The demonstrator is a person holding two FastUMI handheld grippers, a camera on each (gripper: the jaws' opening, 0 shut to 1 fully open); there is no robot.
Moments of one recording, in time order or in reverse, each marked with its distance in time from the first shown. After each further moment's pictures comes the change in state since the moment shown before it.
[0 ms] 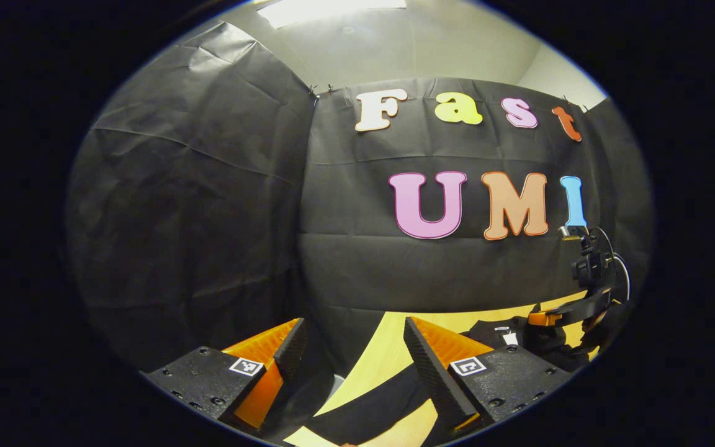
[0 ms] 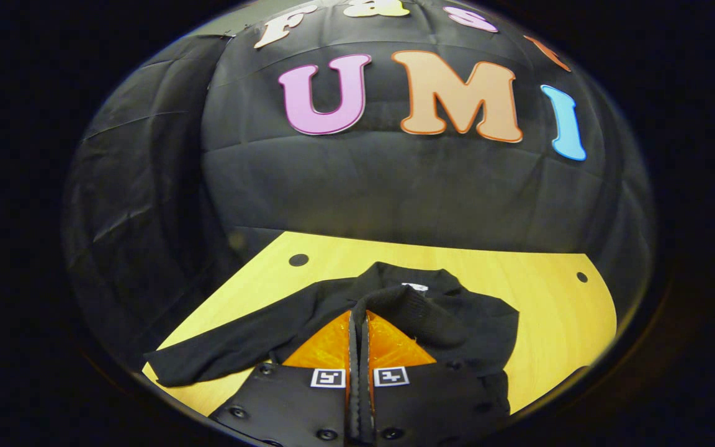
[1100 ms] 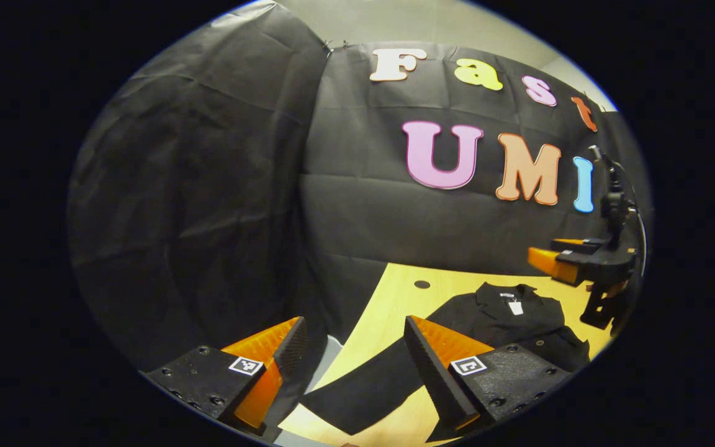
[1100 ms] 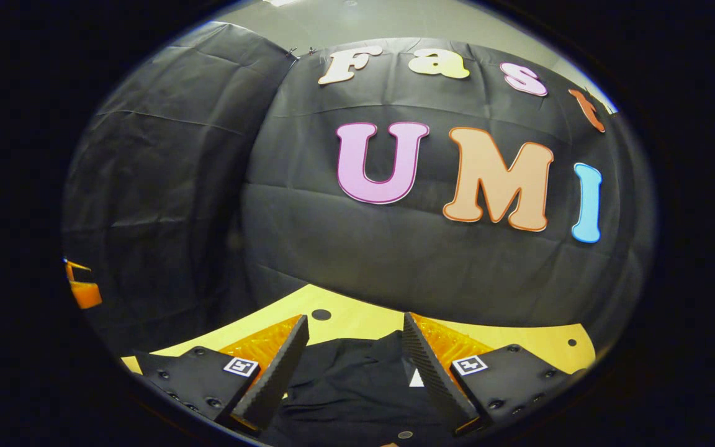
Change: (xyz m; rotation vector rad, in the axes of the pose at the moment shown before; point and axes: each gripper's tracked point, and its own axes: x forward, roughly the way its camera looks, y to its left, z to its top) left arm 0.021 0.020 -0.116 -0.102 0.274 -0.020; right arm -0.042 0.048 0.080 -0.193 -0.326 -0.006
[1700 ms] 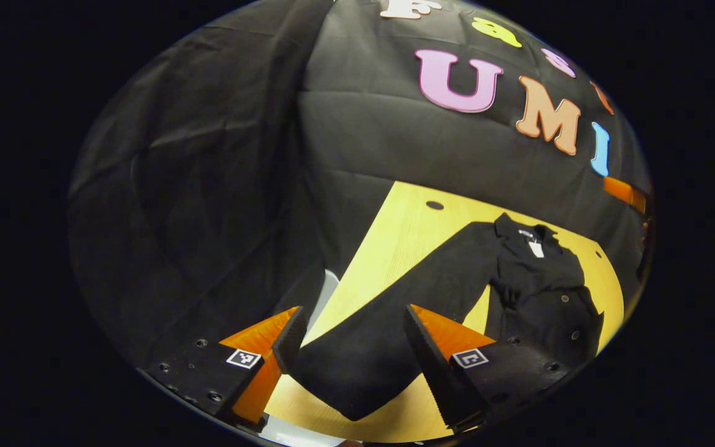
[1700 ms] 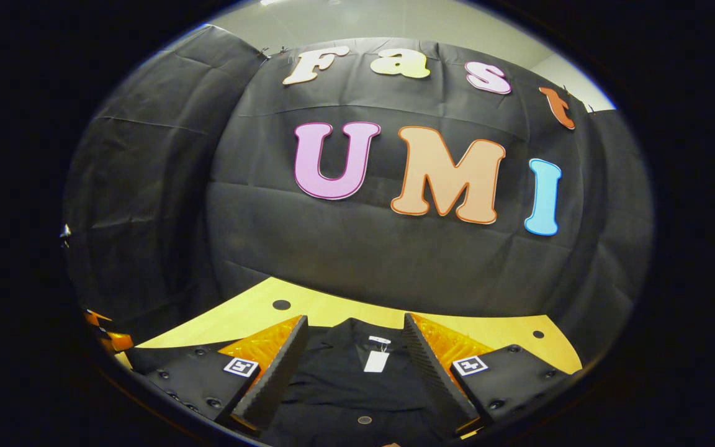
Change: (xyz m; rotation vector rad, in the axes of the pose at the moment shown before) left arm 0.034 0.012 -0.139 -0.033 0.358 0.004; right arm -0.052 -0.075 -0.023 0.044 0.045 -0.152
